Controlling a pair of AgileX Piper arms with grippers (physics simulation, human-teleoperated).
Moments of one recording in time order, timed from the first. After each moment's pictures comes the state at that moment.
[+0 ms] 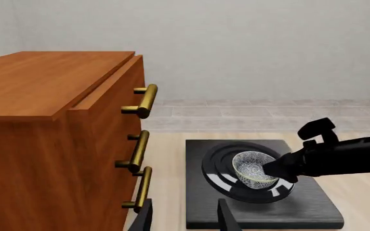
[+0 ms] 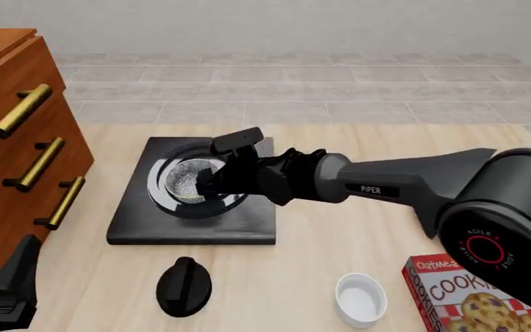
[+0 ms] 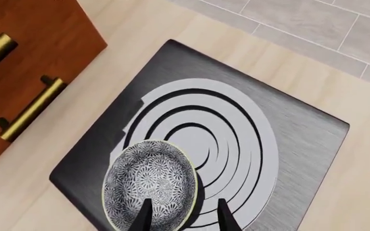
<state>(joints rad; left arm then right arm) 0.00 0.00 0.00 0.00 0.00 0.75 2.11 -1.44 0.04 0.19</state>
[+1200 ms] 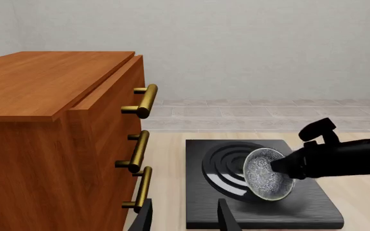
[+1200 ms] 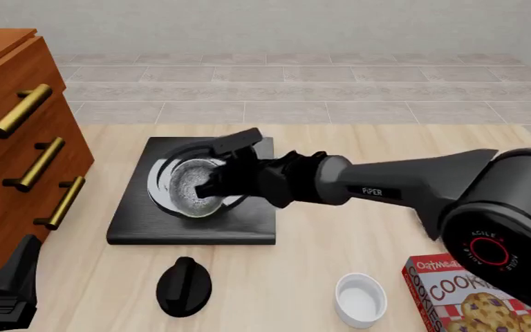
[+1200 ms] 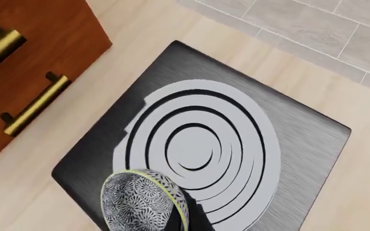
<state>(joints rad) 0.00 0.00 0.00 0.00 0.00 0.75 2.10 -1.42 0.01 0.12</state>
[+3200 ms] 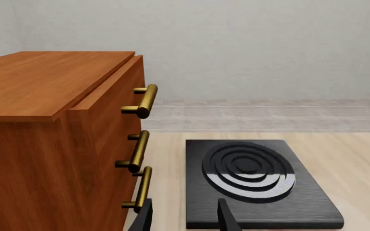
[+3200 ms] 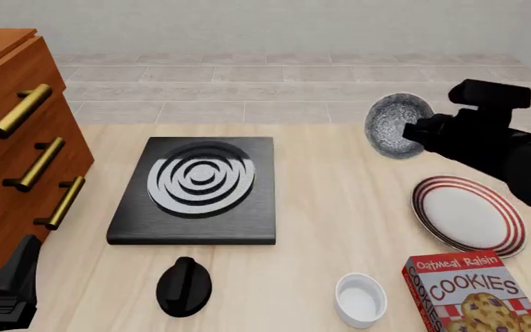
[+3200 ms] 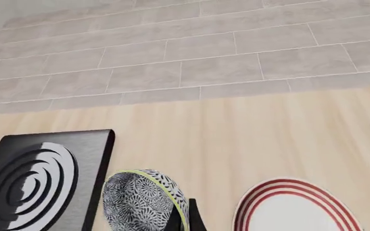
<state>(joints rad) 0.00 0.00 0.00 0.00 0.00 0.11 1.31 -0.79 -0.02 0.20</state>
